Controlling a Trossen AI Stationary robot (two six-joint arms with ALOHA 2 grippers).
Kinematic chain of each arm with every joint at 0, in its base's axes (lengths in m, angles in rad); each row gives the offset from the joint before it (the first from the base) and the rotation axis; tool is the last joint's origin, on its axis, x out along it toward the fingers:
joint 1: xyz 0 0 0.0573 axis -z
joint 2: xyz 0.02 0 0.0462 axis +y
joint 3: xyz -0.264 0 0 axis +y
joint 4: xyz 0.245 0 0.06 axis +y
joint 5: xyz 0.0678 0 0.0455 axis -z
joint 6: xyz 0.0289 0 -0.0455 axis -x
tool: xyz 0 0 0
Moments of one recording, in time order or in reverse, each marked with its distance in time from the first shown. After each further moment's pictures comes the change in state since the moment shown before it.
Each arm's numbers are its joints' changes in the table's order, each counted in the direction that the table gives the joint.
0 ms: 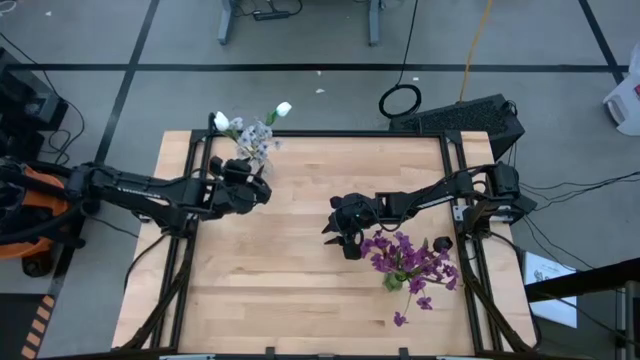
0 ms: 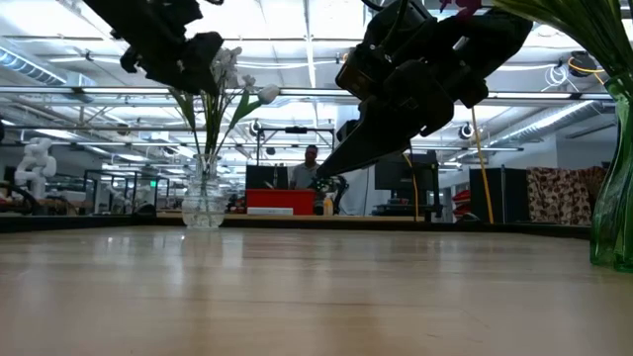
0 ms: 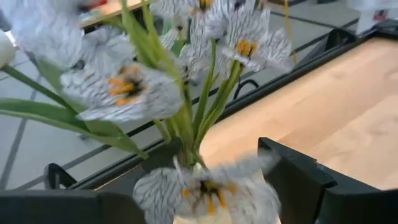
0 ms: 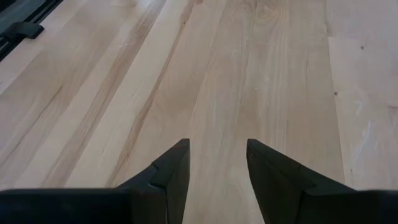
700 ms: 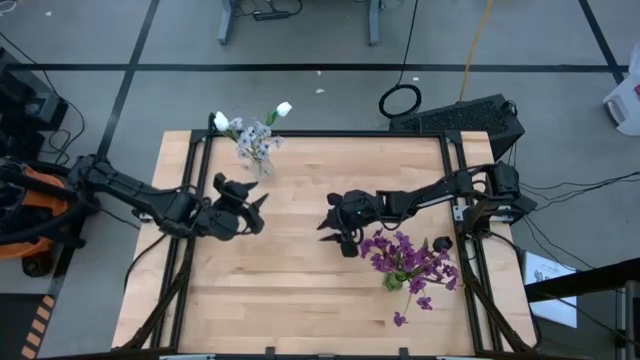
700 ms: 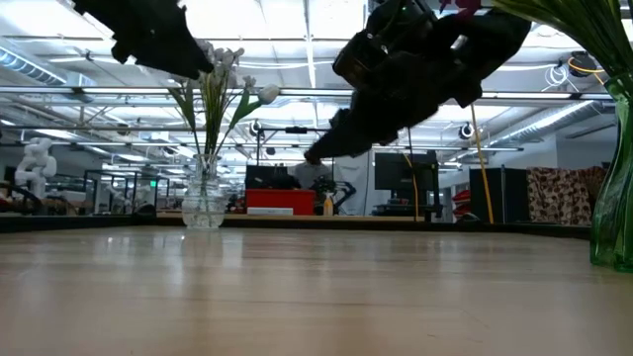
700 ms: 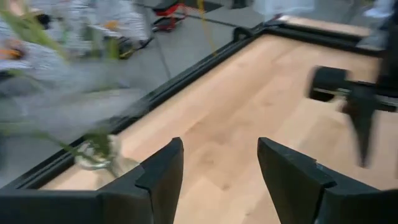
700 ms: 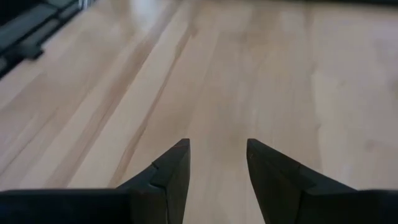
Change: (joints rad) left arm 0.262 -0.067 0.023 -0.005 0.076 0.025; right arm 0.011 0.000 0.000 -0.094 0.000 0.030
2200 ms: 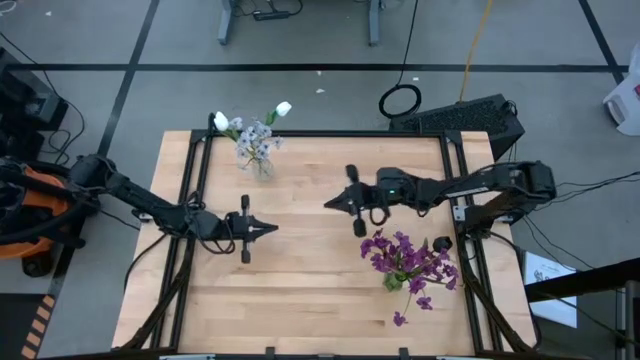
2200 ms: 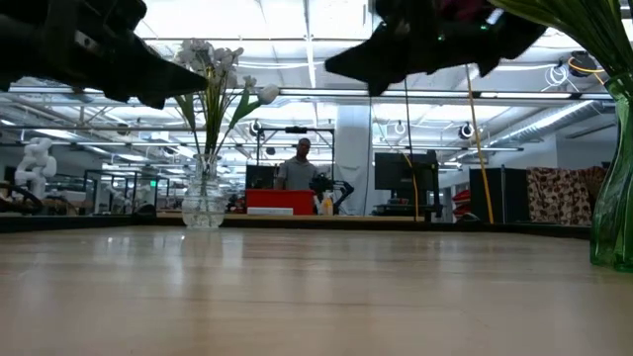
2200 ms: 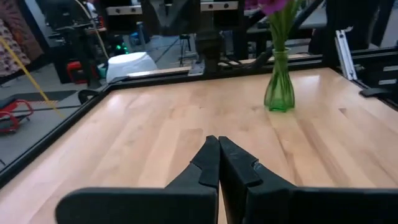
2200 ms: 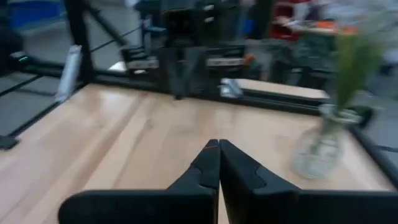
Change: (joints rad) left arm 0.008 -0.002 0.579 -1.217 0.557 -0.682; right arm 0.082 -0.280 0.116 -0.190 0.046 0.023
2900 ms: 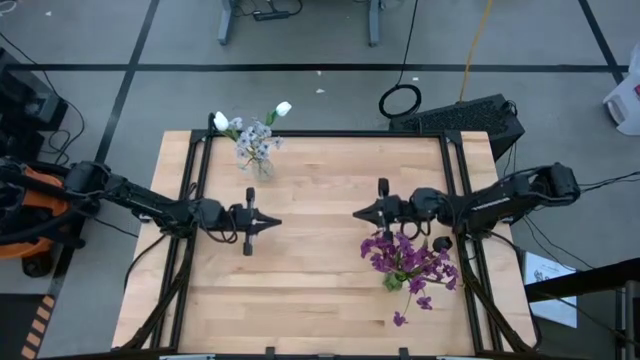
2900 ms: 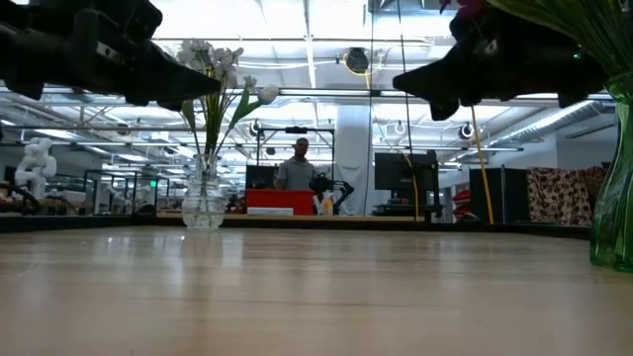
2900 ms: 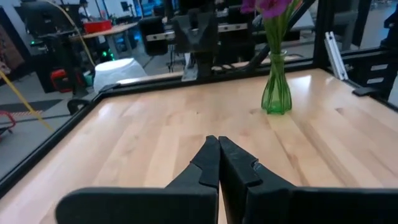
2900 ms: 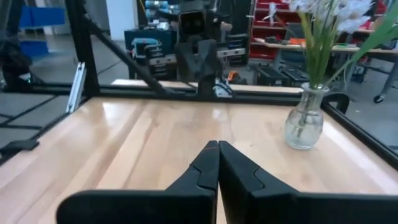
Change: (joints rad) left arm -0.175 -0.001 0.000 -0.024 0.238 -0.055; right arm -0.106 -0.222 0.438 -0.337 0.181 -0.118
